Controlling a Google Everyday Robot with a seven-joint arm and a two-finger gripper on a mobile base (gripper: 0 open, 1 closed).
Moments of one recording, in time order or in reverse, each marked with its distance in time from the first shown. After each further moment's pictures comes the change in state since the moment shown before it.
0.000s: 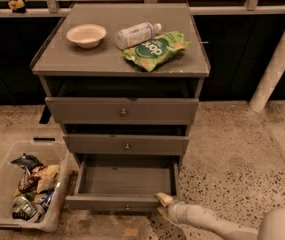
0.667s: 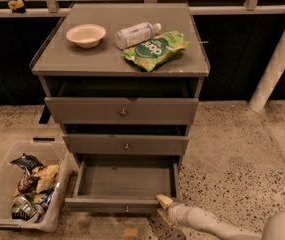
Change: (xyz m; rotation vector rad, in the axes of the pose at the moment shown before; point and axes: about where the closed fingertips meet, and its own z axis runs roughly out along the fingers) arm -0.006 0.006 -0.003 0.006 -0.012 0.002
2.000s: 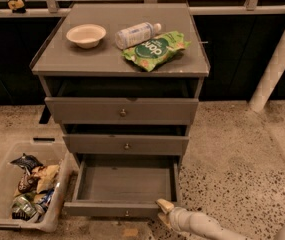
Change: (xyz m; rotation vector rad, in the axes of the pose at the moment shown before) arm -0.009 0.016 -0.010 0.010 -0.024 0.009
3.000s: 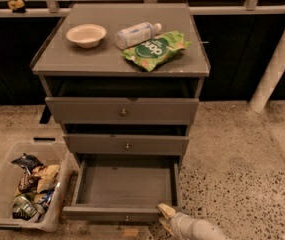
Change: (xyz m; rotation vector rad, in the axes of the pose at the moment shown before) arm -0.007 0.019 -0.007 0.015 -0.009 -0.002
